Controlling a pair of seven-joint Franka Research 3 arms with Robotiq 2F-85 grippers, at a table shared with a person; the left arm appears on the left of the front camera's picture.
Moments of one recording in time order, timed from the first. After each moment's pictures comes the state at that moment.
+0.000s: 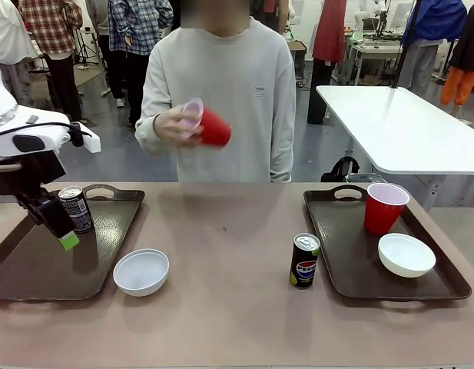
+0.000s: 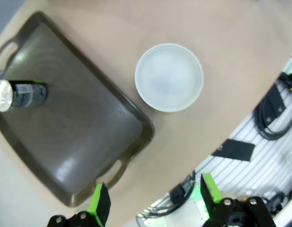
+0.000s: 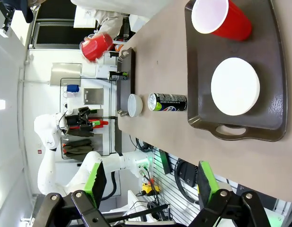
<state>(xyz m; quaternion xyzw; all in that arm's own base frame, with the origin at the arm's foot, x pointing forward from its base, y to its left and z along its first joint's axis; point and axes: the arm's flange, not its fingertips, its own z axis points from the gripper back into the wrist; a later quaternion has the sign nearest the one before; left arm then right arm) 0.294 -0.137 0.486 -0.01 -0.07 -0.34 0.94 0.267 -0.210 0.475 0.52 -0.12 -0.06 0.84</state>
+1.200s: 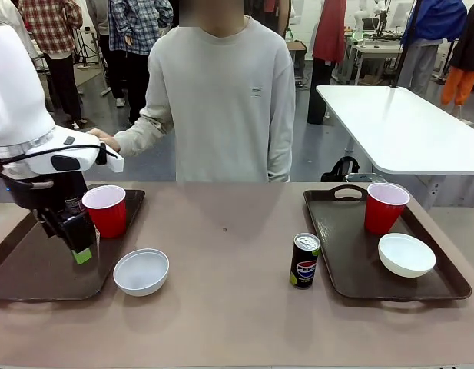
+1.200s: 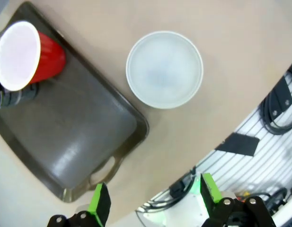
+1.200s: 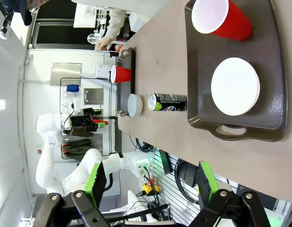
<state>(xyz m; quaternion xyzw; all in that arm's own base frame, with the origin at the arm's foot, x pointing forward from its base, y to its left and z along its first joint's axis) 0.292 -0.162 0.468 0.02 -0.04 -0.34 0.94 0.267 -0.210 0.475 0.52 -0.12 -0.06 0.84</state>
